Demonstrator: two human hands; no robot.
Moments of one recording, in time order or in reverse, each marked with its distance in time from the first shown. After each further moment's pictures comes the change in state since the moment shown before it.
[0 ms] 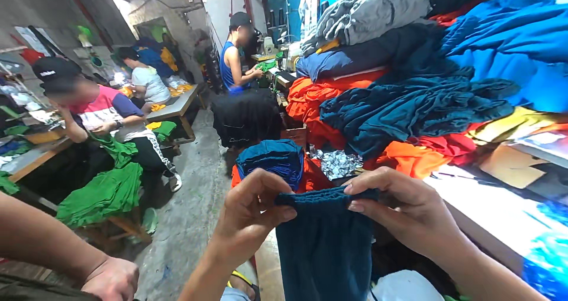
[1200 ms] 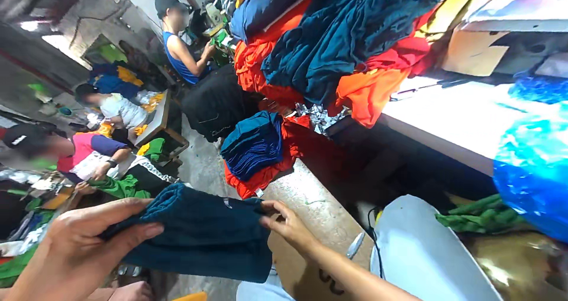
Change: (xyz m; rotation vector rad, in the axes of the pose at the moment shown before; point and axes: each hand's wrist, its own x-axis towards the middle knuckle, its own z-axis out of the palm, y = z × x) left_hand 0.037 0.084 -0.062 0.982 -0.341 -0.195; right_hand -0.103 0.064 0.139 0.610 0.269 0.940
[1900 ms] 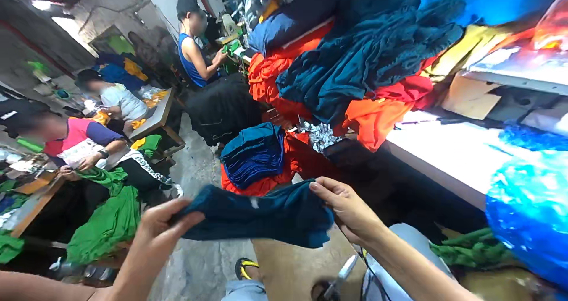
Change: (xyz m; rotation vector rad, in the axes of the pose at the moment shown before) left_hand -0.015 -0.043 0.085 -0.398 0.254 -0.161; right_hand -0.005 -0.087 -0.074 0.069 0.219 0.019
